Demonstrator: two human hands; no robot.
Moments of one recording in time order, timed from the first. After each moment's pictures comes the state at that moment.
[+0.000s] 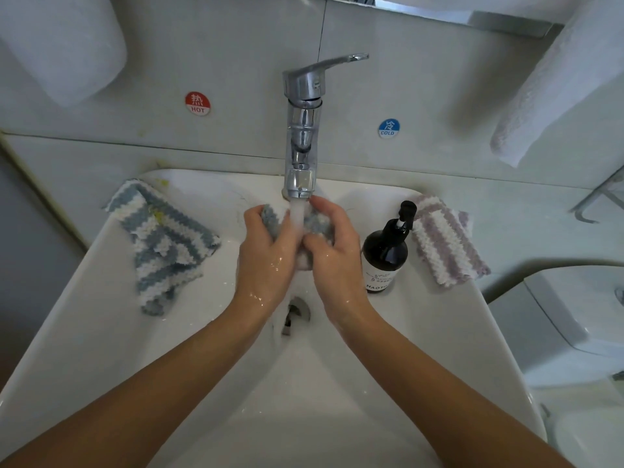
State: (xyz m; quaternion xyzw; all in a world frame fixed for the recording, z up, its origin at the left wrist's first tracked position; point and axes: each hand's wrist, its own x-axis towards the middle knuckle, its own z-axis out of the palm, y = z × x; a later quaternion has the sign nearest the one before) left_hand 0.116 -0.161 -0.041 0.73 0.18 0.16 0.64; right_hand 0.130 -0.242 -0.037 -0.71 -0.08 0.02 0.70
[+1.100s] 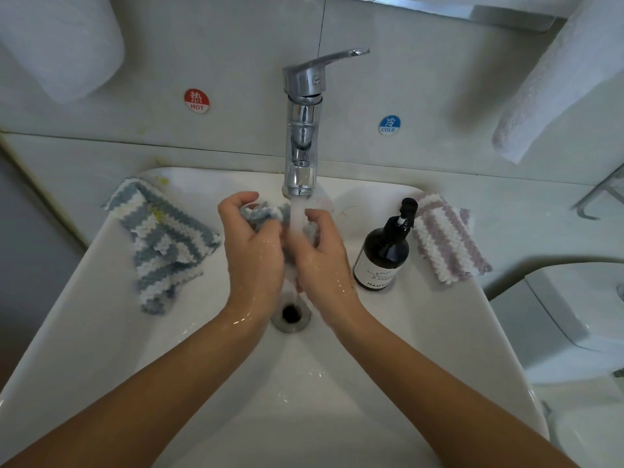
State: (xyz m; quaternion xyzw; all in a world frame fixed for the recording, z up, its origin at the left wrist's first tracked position) left_hand 0.111 -0.161 -0.033 0.64 0.19 0.26 0.70; right_hand 0.128 -0.235 -0.040 -0.78 -0.07 0.07 0.62
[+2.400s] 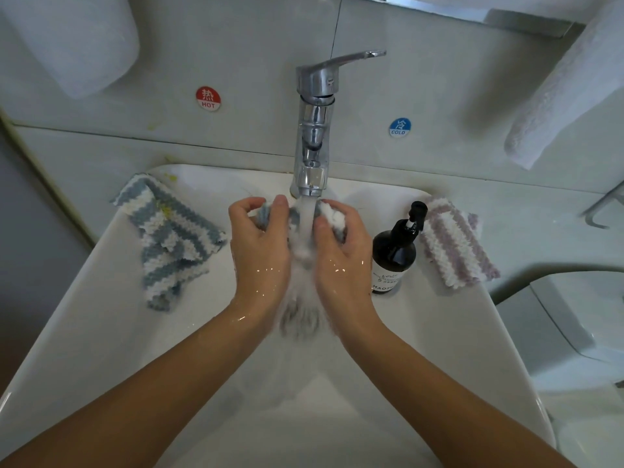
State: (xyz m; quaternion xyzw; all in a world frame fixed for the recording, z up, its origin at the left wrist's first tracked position) left_hand 0.117 -0.159 -0.038 0.64 0.22 0.25 0.69; right_hand 0.128 -0.237 -0.041 -0.71 -0.07 -0.07 0.69
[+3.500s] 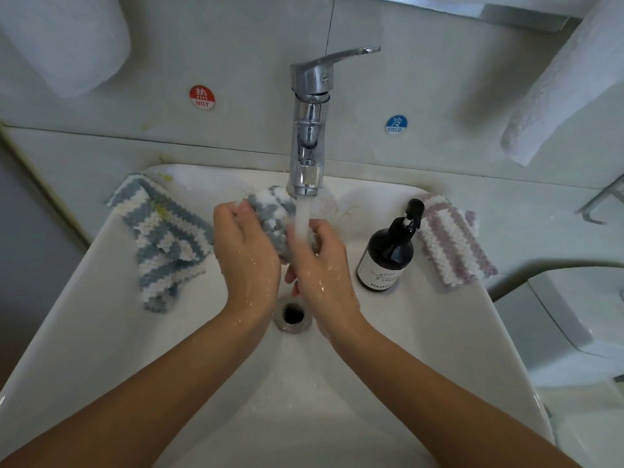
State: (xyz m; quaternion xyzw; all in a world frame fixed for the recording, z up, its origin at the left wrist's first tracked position) left_hand 0.120 -0.157 -0.044 0.63 0.26 0.34 0.65; right_hand 0.123 -0.231 -0.047 -0.75 -0.06 0.08 0.66
